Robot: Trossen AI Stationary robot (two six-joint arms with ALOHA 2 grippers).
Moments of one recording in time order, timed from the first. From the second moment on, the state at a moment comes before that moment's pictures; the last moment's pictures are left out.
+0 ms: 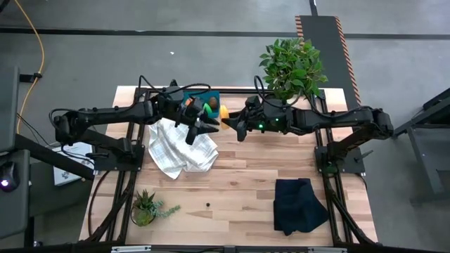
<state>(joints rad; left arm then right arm) 0.42 1.25 0.93 0.02 0.50 -0.16 -0.03 1.43 1.23 0.01 0.18 0.60</state>
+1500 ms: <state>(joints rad) 0.42 1.33 0.93 0.28 0.48 -0.44 -0.02 1.44 1.23 0.02 0.22 0.57</state>
